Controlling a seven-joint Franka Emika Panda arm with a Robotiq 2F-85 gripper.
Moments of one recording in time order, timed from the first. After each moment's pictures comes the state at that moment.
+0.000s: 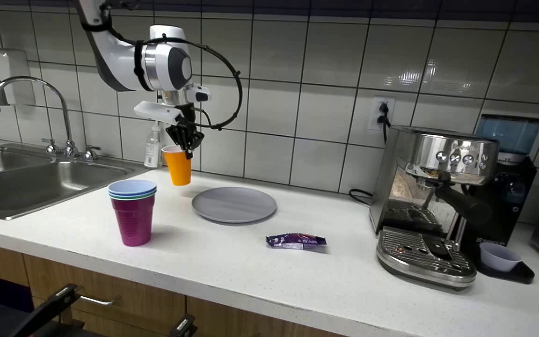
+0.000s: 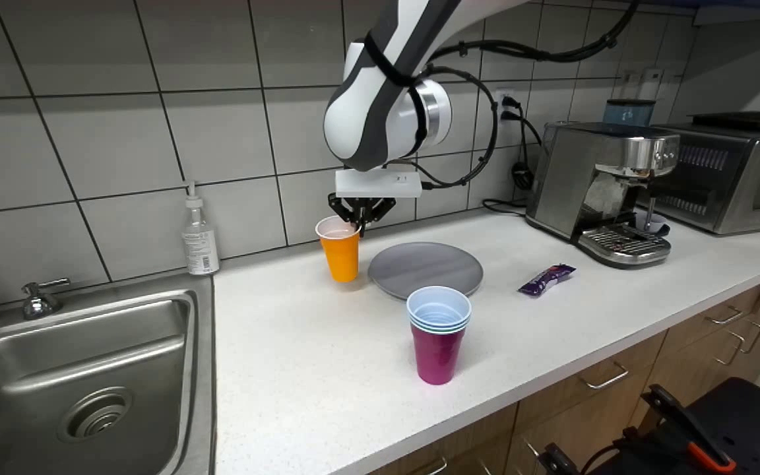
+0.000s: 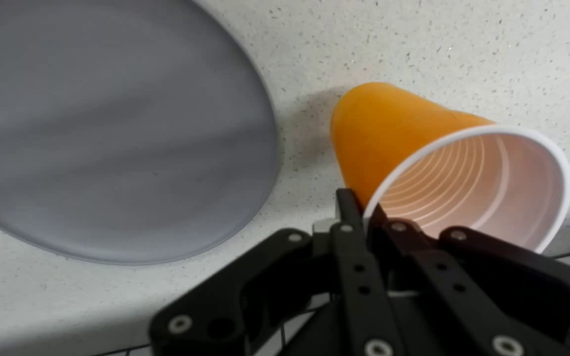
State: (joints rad) arm 0.27 0.43 -0.07 -2.01 -0.08 2.73 0.46
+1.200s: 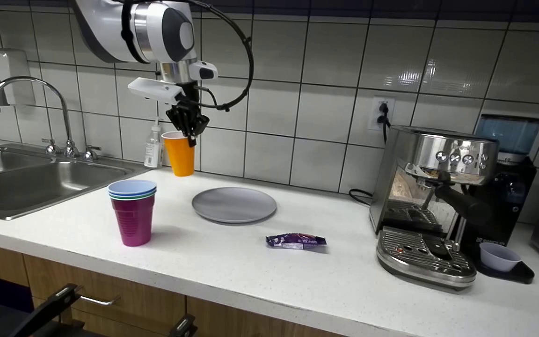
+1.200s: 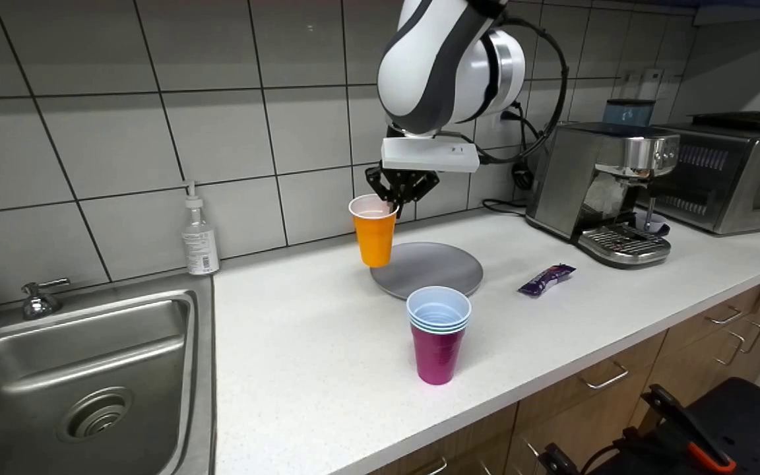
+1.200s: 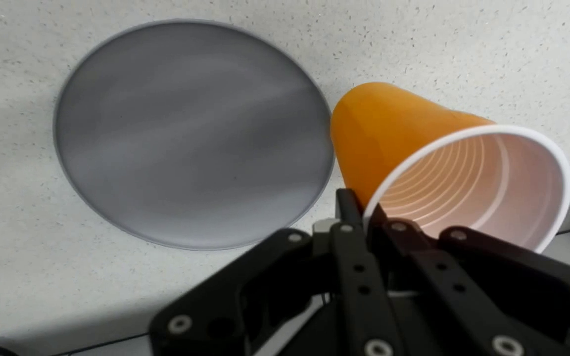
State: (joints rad) arm 0.21 0.13 -0.06 -2.30 -0.08 2.76 0.42
